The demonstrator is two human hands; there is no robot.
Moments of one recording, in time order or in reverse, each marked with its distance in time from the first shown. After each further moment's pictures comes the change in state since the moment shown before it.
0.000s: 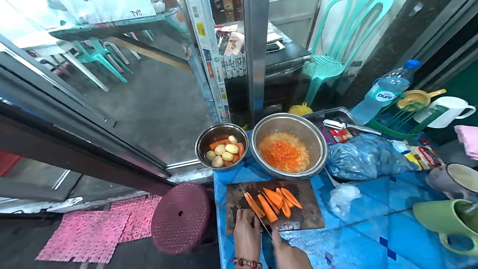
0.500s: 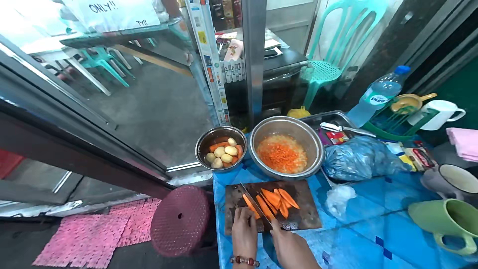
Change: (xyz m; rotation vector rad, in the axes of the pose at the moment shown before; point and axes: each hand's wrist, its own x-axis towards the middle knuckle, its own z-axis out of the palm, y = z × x) left_hand 0.004 -0.004 0.001 -0.090 0.040 0.051; right_hand 0.014 0.010 -0.027 0.033 -0.036 -0.040
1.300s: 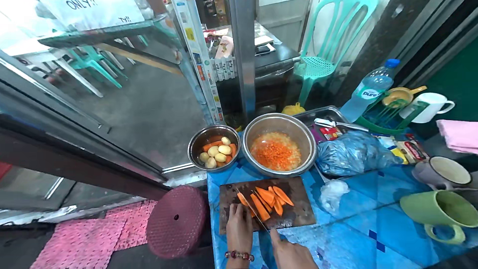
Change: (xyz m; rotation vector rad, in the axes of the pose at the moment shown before) left_hand 0.007 -0.001 0.004 0.100 0.039 0.083; right_hand -0.032 0.003 0.003 -0.069 0.013 0.002
